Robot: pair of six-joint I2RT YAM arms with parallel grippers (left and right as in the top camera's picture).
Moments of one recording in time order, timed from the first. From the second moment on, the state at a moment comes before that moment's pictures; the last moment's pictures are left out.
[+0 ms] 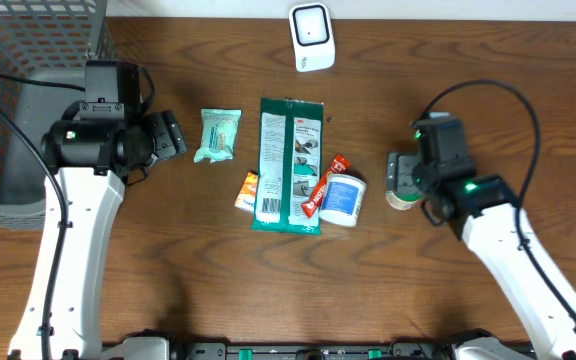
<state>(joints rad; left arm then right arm) -0.02 1.42 1.39 -1.07 -0.08 -0.36 0.26 1.34 0.99 -0.65 0.15 0.26</state>
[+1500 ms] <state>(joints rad) -0.02 1.42 1.39 -1.07 -0.08 -0.36 0.19 1.67 1.08 -0.74 -0.02 0.21</state>
